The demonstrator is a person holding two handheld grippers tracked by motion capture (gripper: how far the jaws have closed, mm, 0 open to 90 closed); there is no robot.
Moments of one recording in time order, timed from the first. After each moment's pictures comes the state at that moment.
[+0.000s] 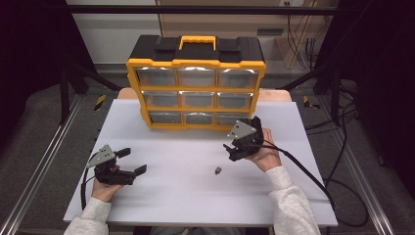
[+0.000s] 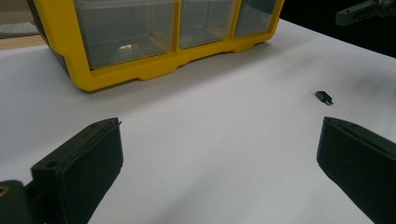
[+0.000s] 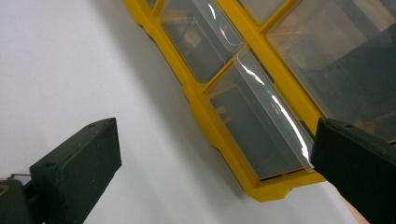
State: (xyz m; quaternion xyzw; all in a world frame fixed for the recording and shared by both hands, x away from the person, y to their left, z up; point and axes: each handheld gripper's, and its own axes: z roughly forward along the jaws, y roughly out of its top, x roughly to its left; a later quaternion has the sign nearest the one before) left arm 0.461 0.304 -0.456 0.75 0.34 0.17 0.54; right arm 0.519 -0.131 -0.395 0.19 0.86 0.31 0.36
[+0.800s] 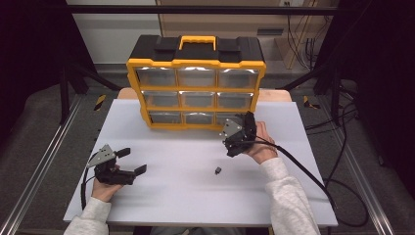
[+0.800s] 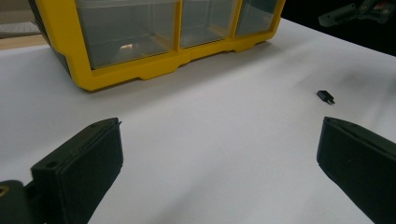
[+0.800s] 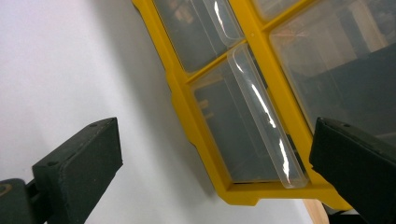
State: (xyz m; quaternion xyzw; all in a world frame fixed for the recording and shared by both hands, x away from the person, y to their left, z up) left arm 0.462 0.304 -0.456 0.75 0.34 0.17 0.54; right arm 0.535 -0.113 -0.396 0.14 0.88 0.23 0.39
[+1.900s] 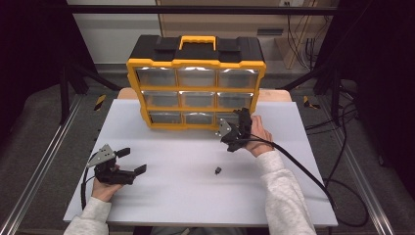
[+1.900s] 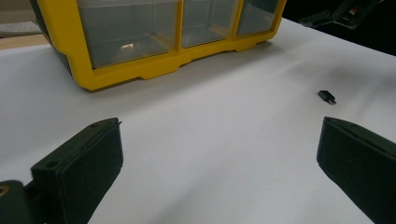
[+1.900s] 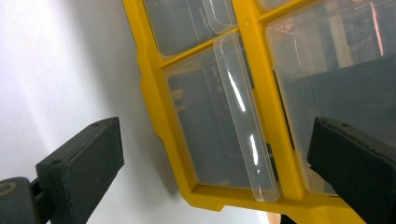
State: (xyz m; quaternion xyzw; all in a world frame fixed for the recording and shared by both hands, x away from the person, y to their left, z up) left arm 0.462 0.305 -0.456 0.75 0.34 0.17 0.54; right arm 0.552 -0.103 -0.407 0.10 0.87 0.15 0.45
